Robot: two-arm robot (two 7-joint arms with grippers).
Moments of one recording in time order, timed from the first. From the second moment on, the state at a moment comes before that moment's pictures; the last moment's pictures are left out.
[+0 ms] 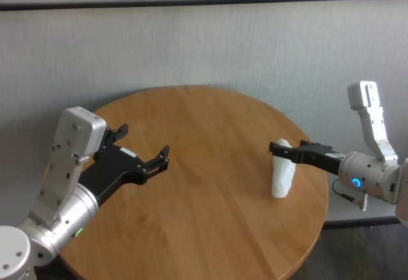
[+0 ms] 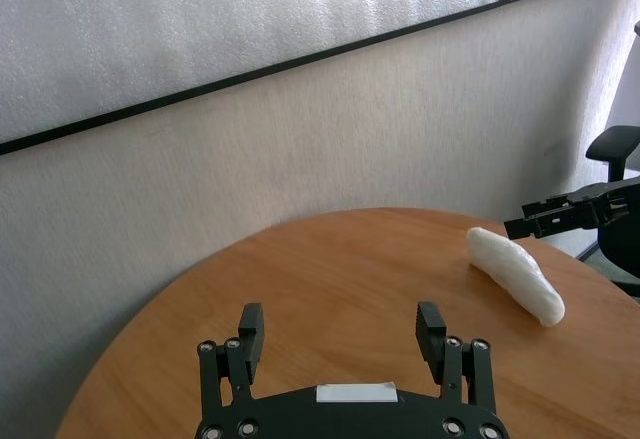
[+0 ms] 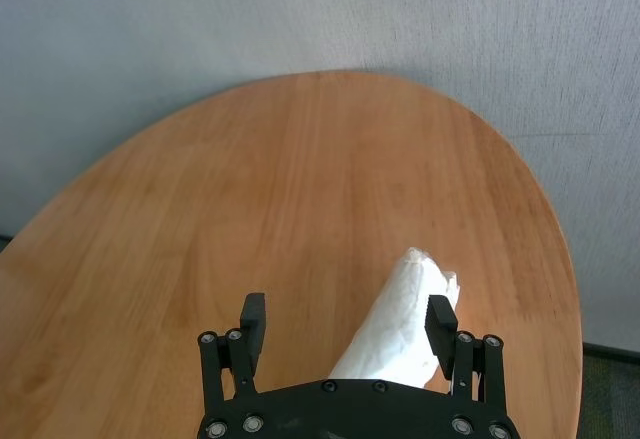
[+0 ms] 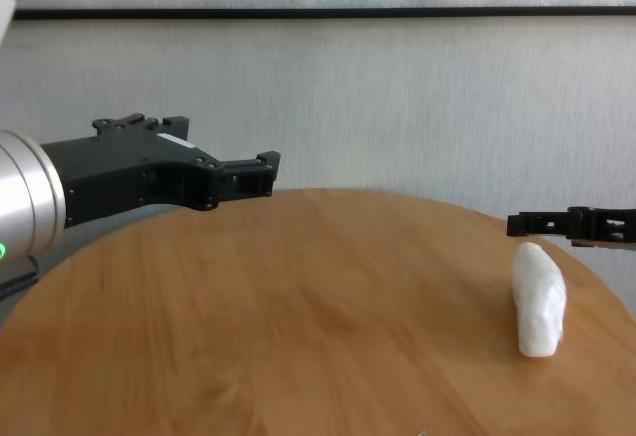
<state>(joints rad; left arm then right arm) -0.04 0.36 0.28 -1.81 -0.16 0.16 -0.22 0.45 0.47 -0.43 -1.25 0.76 0.43 0.23</state>
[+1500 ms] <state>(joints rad) -0.04 0.36 0.28 -1.81 -0.16 0.16 -0.22 0.47 0.43 -0.49 -1.34 0.58 0.27 0.29</state>
